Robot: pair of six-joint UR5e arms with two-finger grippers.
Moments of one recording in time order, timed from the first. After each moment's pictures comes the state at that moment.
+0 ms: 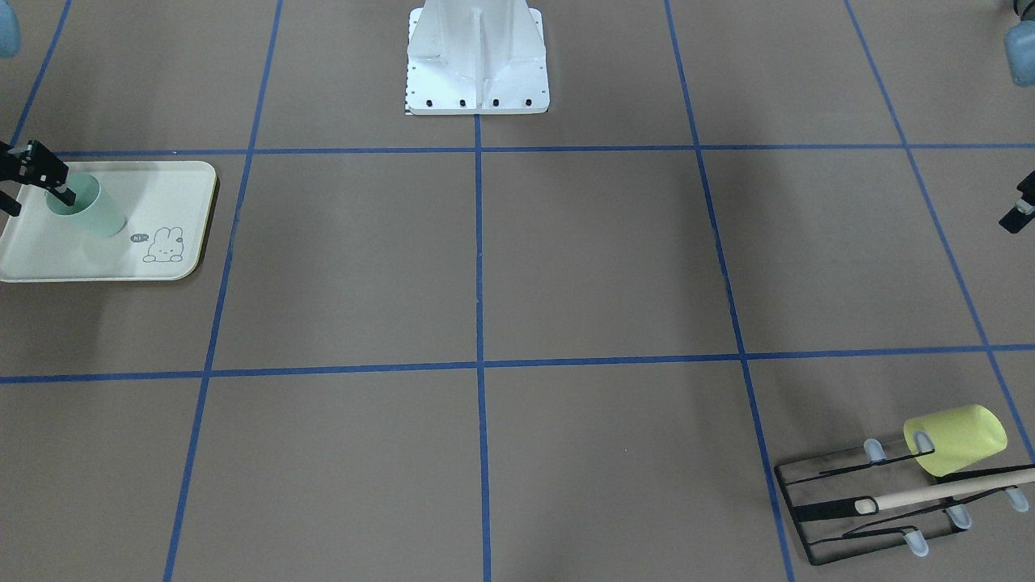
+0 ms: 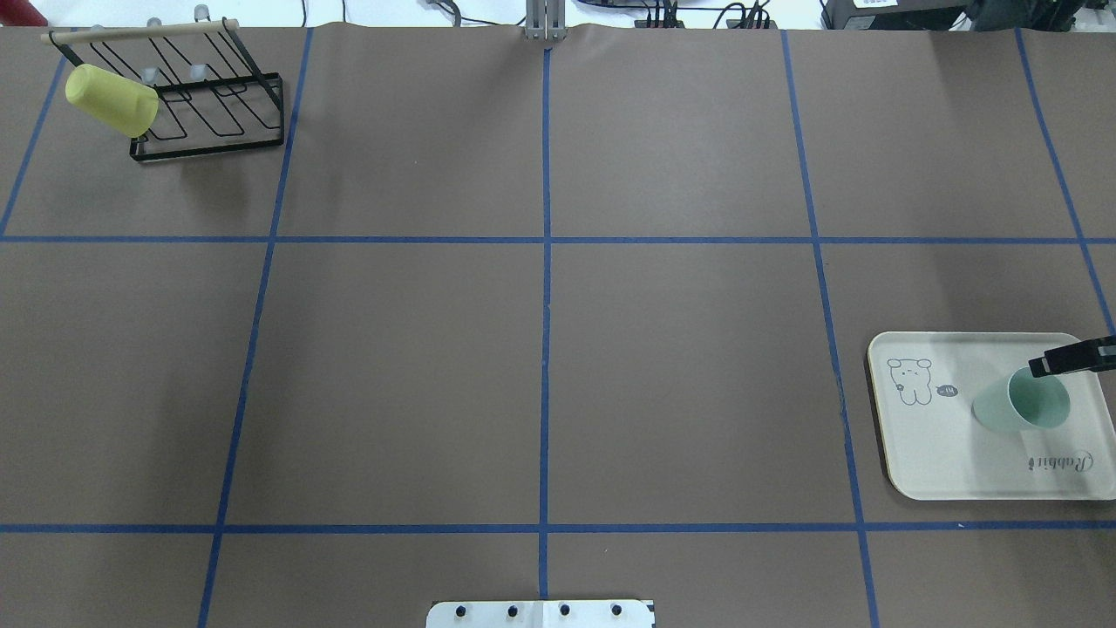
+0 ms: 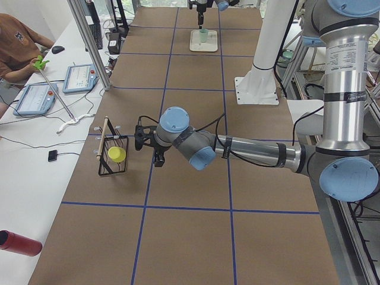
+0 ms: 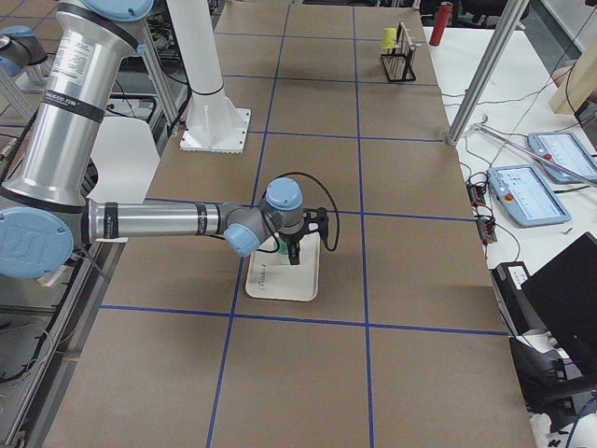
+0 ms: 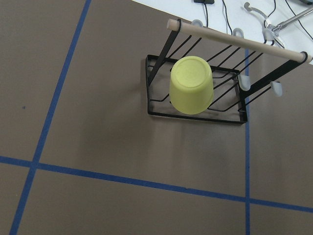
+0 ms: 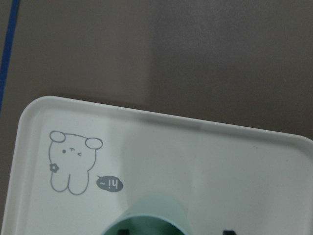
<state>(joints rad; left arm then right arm) -1.42 -1.49 -1.74 -2.22 -2.40 -0.75 1.08 -1.90 1.85 -0.90 2.27 0.67</state>
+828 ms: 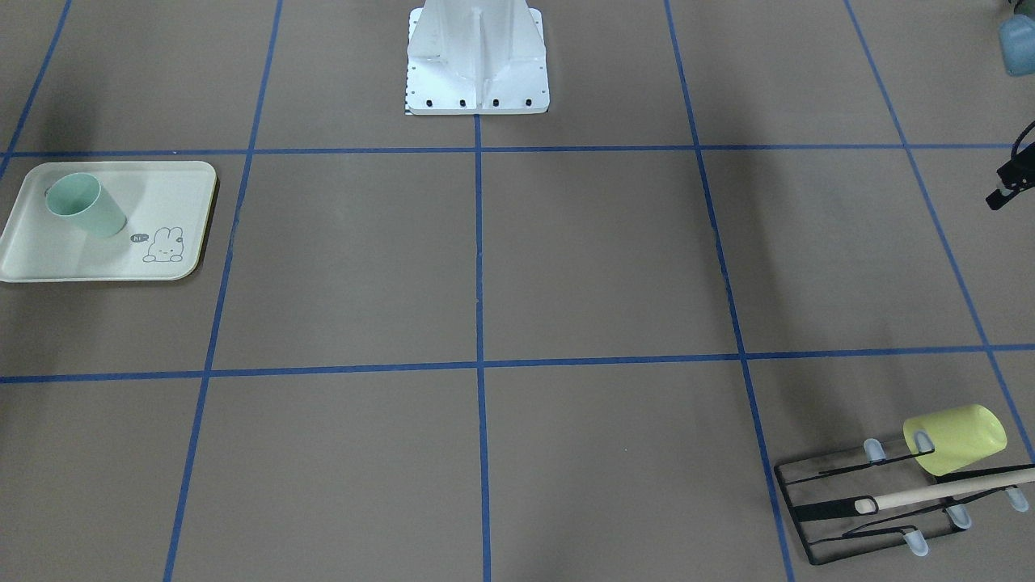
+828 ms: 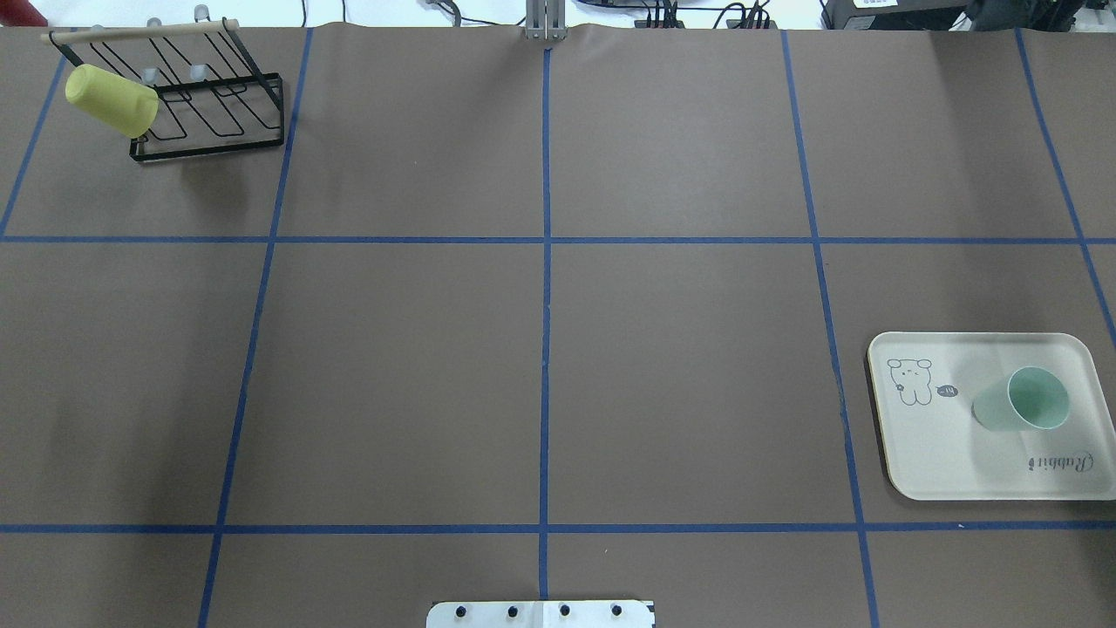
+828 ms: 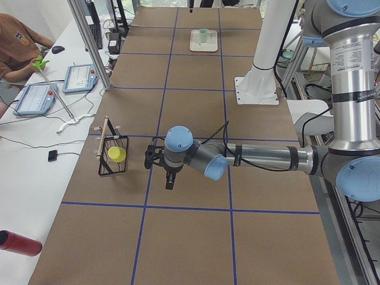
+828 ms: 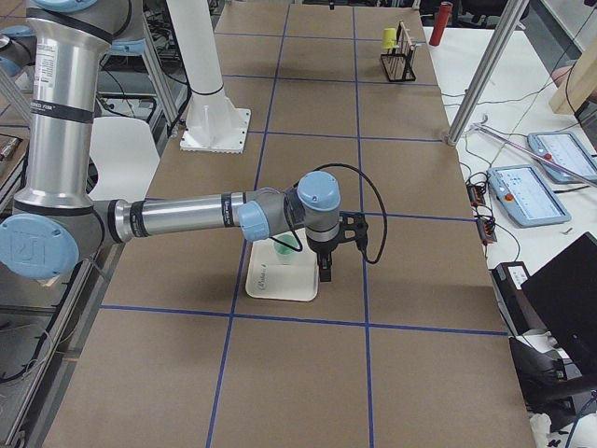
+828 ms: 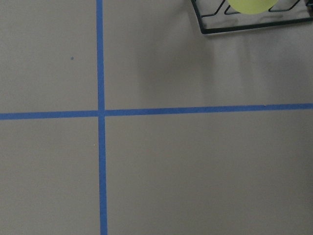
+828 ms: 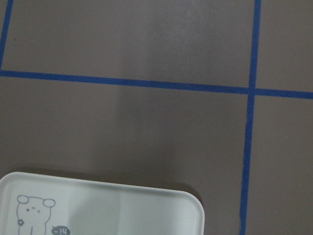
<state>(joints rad) -1.40 -1.41 -1.74 -1.96 -2.38 -0.35 1.43 -1.72 1.86 -1.43 2.33 0.23</state>
